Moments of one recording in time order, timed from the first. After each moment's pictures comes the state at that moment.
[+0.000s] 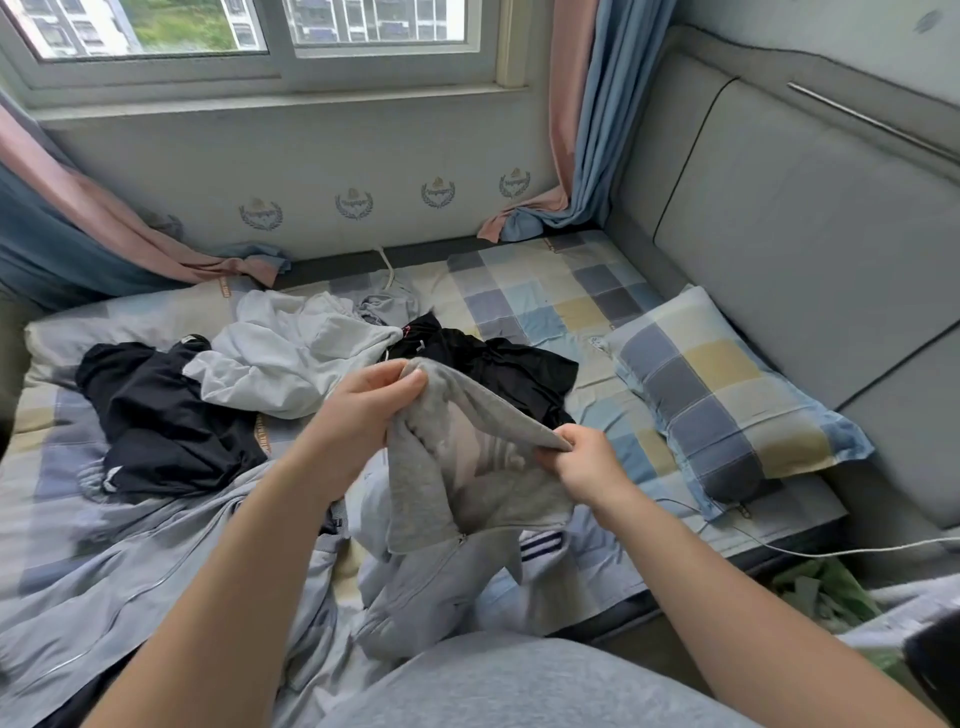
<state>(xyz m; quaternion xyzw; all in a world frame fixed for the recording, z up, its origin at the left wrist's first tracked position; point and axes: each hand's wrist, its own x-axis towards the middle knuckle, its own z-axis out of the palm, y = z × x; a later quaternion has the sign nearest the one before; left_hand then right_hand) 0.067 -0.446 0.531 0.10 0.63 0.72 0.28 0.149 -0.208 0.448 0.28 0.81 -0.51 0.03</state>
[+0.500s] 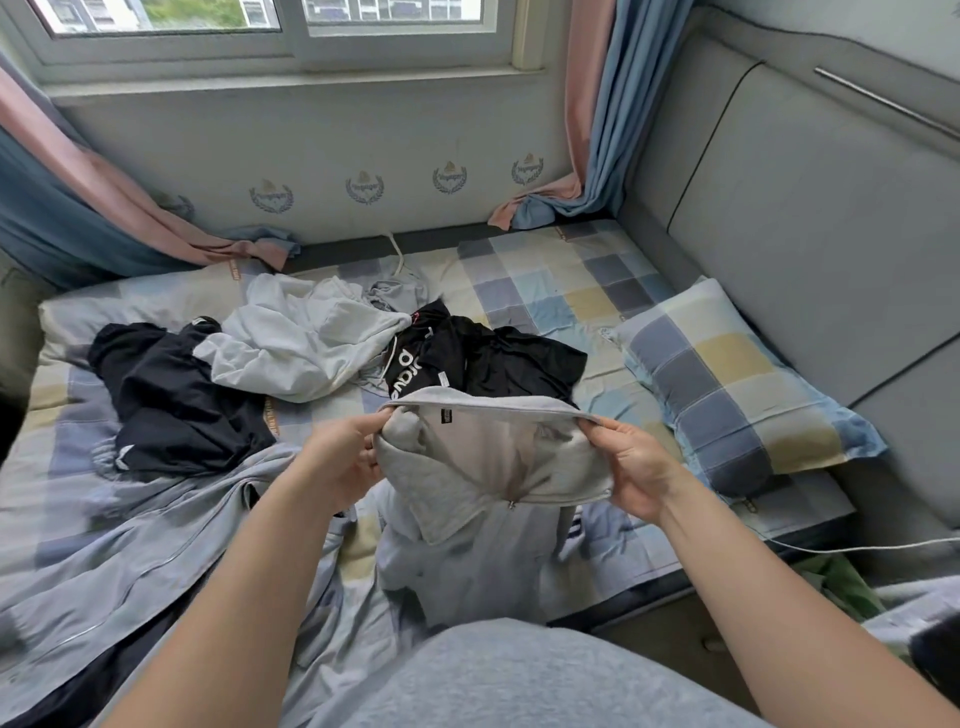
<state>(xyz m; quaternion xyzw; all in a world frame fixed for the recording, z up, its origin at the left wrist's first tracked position) 0.059 -0.474 0.457 -0.19 0.56 0.74 0.32 0.165 -0.179 0.451 0.25 0.49 -0.83 0.08</state>
